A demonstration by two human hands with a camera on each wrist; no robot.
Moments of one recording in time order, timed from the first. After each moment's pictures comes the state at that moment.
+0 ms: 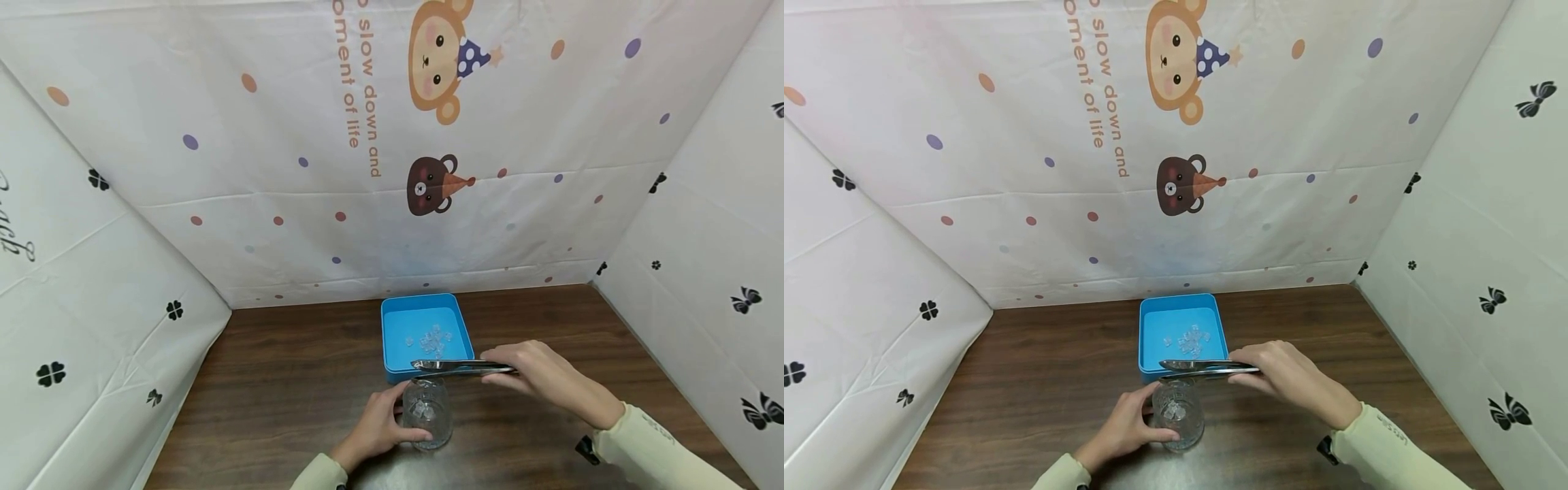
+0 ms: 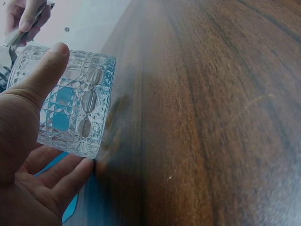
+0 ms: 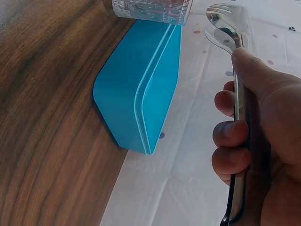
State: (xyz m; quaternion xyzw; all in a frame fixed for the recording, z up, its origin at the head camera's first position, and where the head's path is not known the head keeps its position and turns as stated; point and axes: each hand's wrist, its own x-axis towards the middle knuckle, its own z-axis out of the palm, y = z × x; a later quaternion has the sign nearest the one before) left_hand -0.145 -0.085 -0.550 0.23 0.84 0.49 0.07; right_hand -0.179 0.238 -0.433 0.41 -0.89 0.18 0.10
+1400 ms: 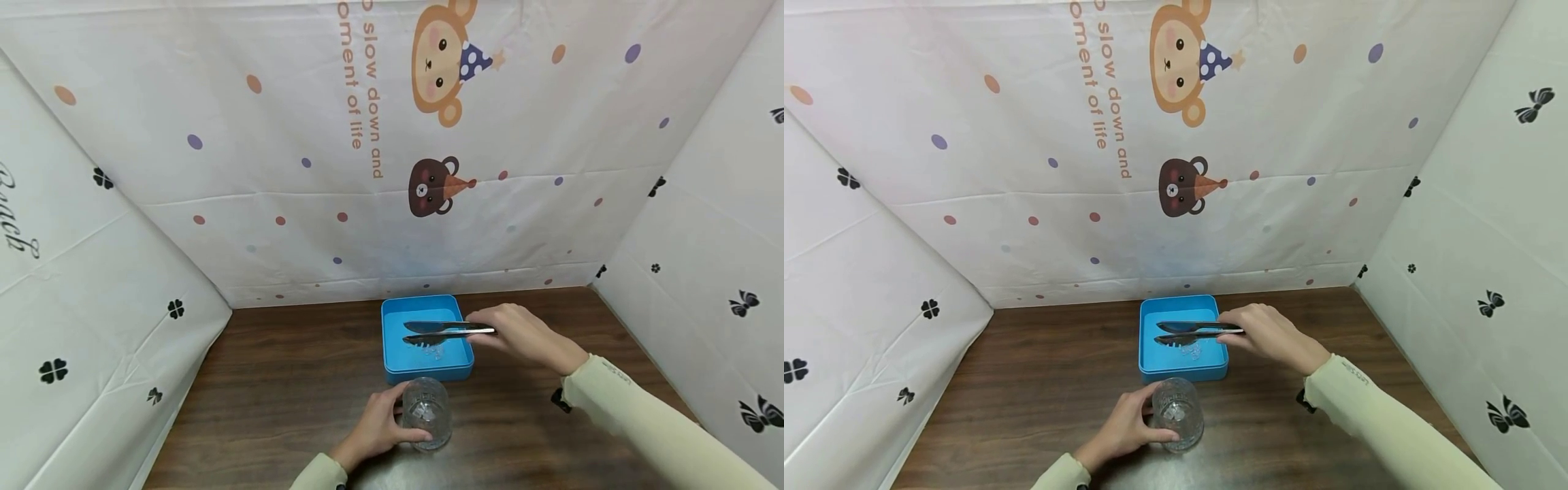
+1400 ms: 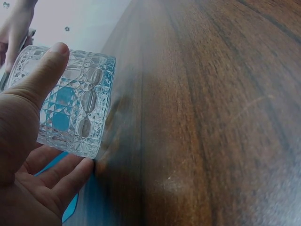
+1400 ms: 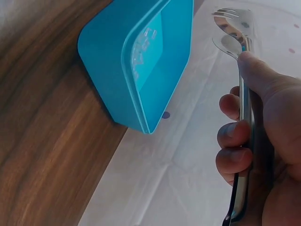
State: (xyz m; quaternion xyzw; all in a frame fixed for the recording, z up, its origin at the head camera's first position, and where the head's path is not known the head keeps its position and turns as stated) left_hand -0.145 -0.084 -0.550 0.24 0.82 0.51 0.06; right_hand -0.237 0.221 -0.416 0.40 -0.90 0.17 0.07
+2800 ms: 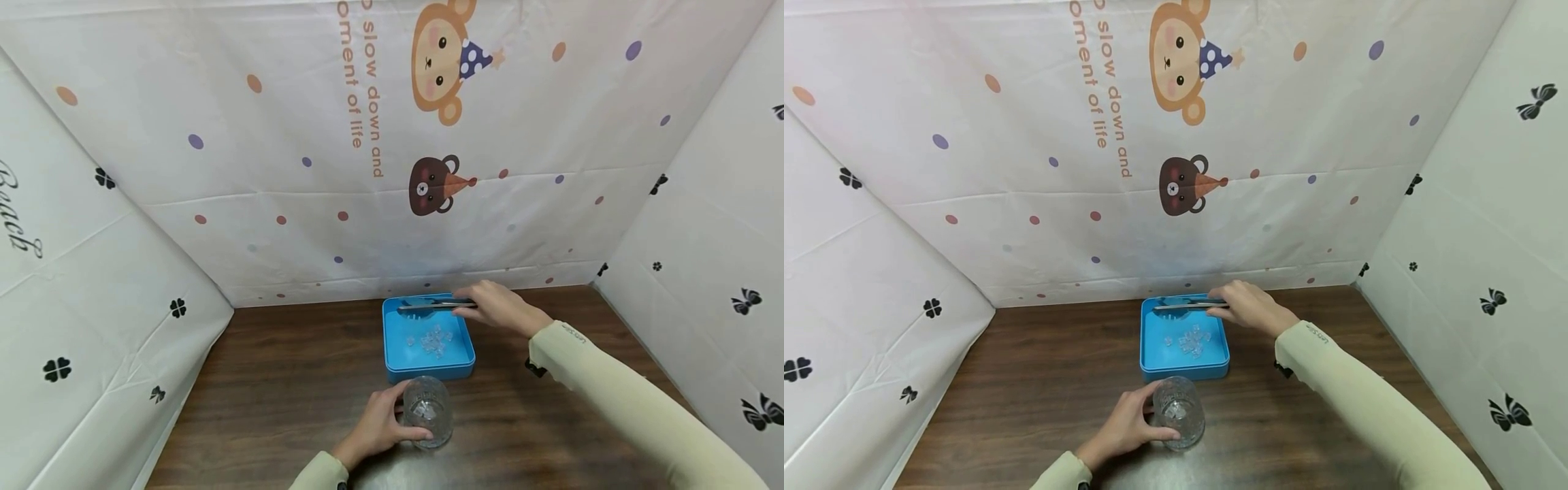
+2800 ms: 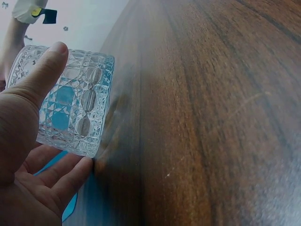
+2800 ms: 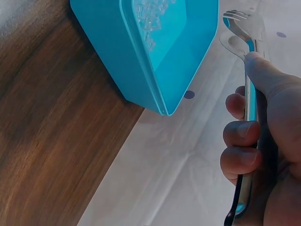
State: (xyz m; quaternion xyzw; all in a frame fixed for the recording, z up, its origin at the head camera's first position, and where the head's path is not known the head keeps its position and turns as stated) left_hand -0.145 -0.085 -0.550 0.24 0.82 0.52 0.07; right_hand -0.300 0.201 -0.424 0.36 -0.92 0.17 0.00
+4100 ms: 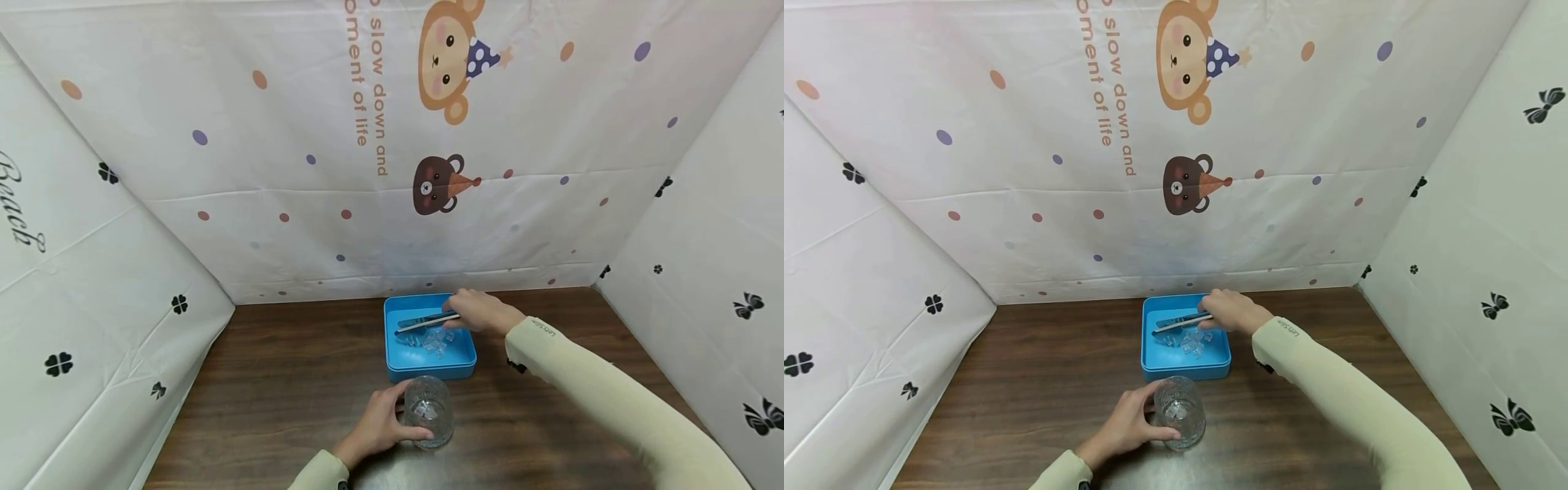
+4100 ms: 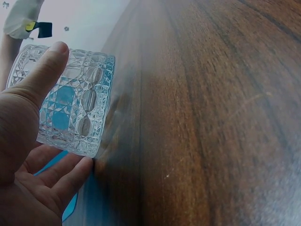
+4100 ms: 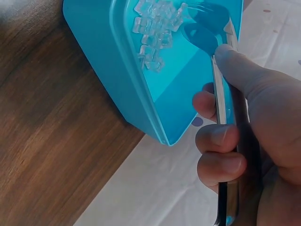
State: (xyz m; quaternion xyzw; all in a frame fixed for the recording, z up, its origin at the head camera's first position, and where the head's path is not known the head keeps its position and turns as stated) left_hand -0.146 -0.086 -0.550 0.24 0.82 0.52 0.08; right_hand -0.308 0.166 -0.434 0.36 -0.93 0.06 -0.10
